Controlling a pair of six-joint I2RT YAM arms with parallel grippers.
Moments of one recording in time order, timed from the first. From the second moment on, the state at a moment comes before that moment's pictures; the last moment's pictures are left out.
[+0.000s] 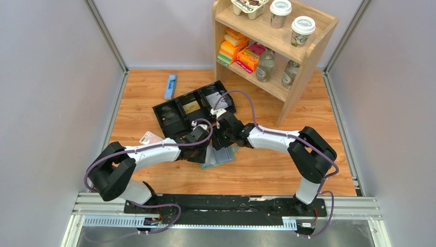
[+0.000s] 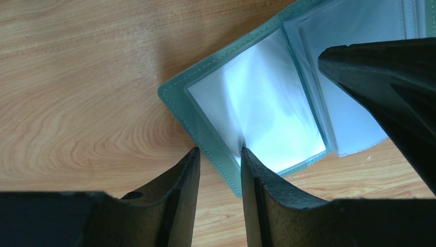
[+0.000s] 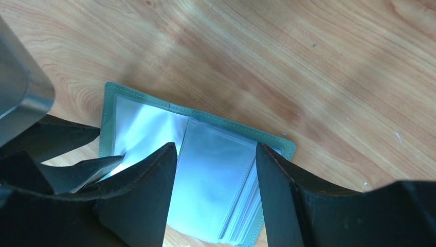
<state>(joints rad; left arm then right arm) -0.82 1.44 0.72 -0.42 -0.15 -0.62 0.86 1.75 1.06 -0.15 -0.02 0.32</state>
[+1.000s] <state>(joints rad) -0.82 1.44 0.72 -0.41 -0.15 -0.62 0.86 1.78 1.07 -0.14 -0.19 0.34</state>
